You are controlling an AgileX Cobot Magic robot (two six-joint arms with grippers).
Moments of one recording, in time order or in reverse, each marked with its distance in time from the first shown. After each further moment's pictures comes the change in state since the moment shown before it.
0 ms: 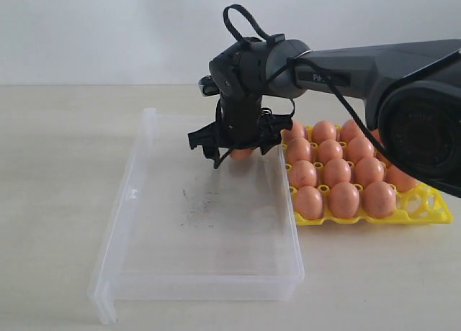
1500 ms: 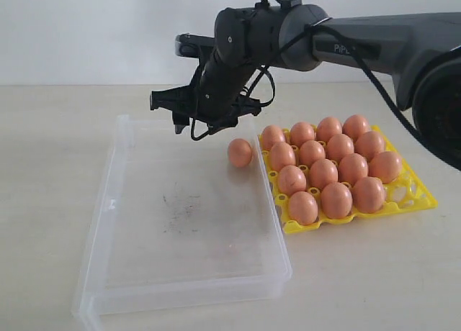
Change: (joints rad) left arm 0.000 0.000 0.000 0.000 0.000 0.000; right arm 0.000 -0.096 0.008 0.412 -0.168 -0.228
